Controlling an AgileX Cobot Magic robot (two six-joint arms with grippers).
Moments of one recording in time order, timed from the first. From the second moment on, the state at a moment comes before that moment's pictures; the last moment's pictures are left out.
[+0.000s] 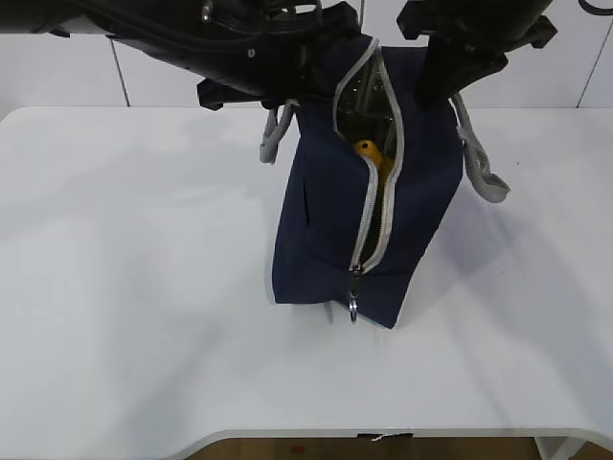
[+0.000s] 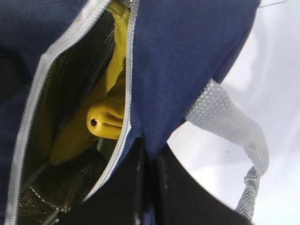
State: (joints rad) left arm -0.67 1.80 -1.44 -0.19 0.28 -0.52; right arm 0.22 1.86 -1.87 0.25 1.27 -0.14
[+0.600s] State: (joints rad) left arm -0.67 1.80 -1.44 -0.15 0.27 -0.52; right arm 0.22 1.87 -1.88 0.28 1.26 -0.14
